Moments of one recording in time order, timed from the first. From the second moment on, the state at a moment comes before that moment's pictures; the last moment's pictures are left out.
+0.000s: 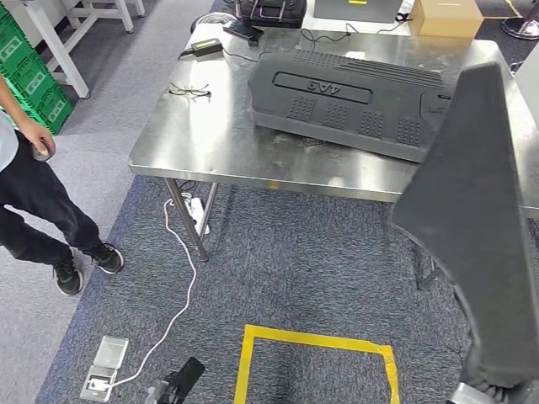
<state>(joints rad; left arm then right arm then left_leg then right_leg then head) -0.08 -0.22 0.84 -0.21 -1.23 0.24 -0.35 0.34 0.07 0.18 -1.94 0.77 -0.70 -0.41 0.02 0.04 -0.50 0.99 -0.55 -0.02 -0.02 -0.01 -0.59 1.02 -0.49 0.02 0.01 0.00</state>
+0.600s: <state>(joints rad) -0.08 -0.22 0.83 -0.21 -1.23 0.21 -0.35 0.37 0.08 0.19 -1.91 0.76 -0.70 -0.42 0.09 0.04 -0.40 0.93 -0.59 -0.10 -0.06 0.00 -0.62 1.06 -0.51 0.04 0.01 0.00</state>
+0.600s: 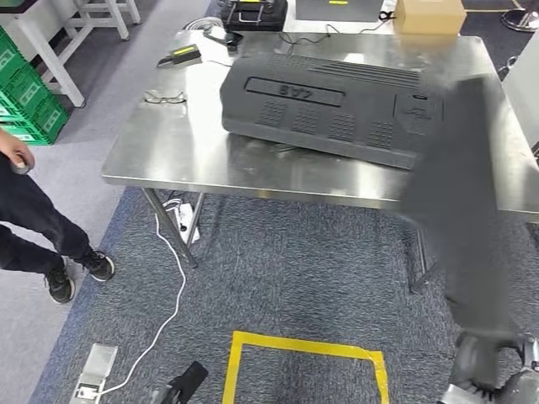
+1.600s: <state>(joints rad) -0.08 -0.22 0.83 -0.21 -1.25 0.28 -0.32 0.35 0.09 0.19 -1.91 0.77 -0.70 -0.42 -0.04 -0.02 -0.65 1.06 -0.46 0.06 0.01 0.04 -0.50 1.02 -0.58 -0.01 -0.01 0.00</state>
